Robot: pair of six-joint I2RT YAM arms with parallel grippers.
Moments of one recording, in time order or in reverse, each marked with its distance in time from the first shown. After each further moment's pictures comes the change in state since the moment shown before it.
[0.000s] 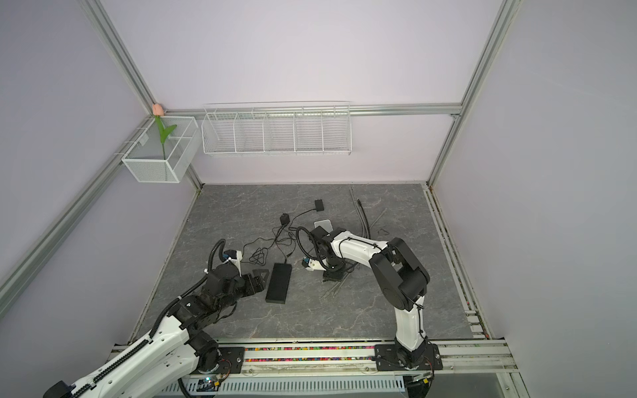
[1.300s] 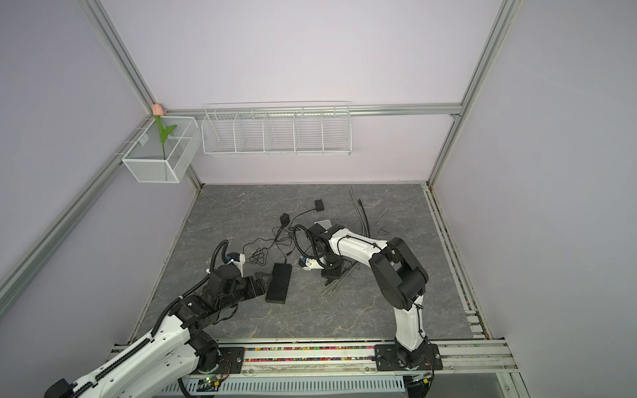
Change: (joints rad) left arm 0.000 0.005 -0.007 -0.022 0.093 -0.045; right arm 0.008 0.005 0.052 -0.047 -0.019 -0.074
